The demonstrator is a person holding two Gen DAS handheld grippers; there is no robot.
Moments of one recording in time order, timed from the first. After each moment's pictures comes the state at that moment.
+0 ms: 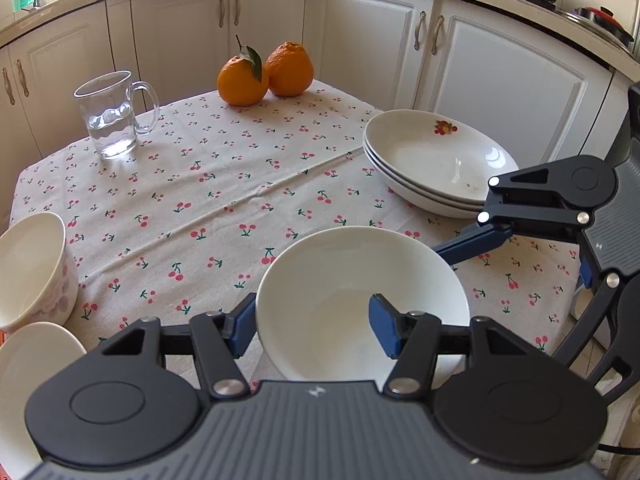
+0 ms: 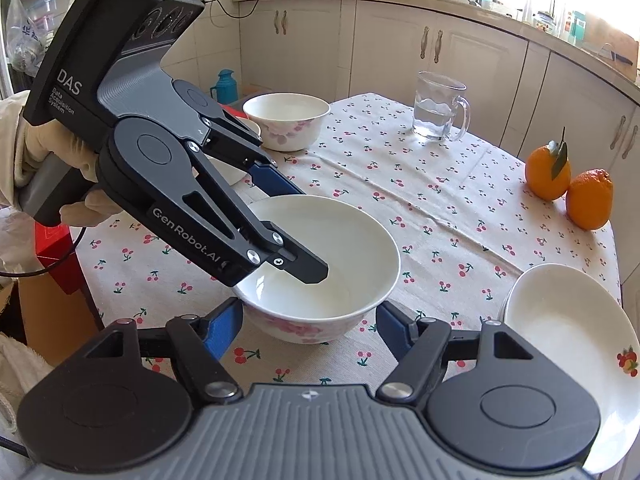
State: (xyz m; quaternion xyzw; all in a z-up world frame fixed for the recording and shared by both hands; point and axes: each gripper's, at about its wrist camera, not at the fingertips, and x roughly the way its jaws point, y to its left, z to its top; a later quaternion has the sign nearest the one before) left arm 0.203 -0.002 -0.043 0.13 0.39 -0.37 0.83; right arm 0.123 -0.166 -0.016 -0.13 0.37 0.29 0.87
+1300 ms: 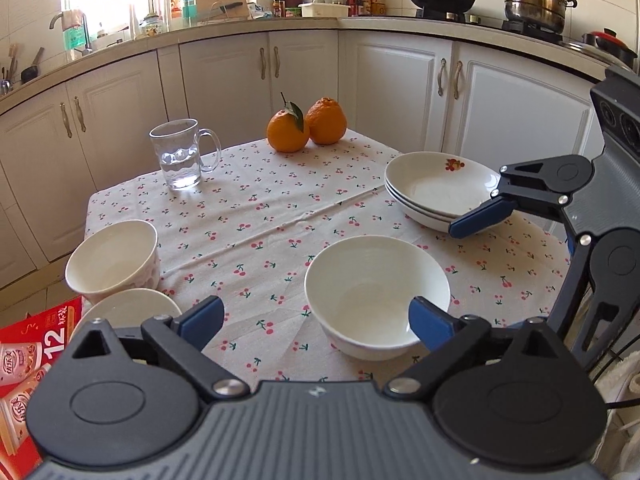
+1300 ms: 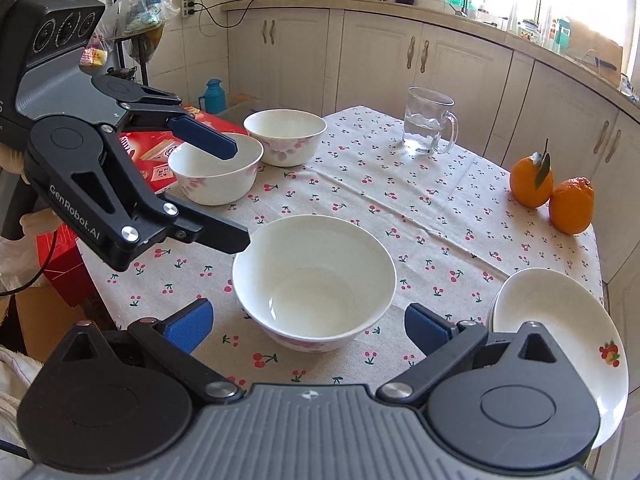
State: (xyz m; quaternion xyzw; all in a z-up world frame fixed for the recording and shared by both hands) left arm 0.139 0.050 -0.011 0.12 0.31 -0.32 0.89; right arm 0.100 -0.157 0.005 -0.14 0.36 0.27 0.88
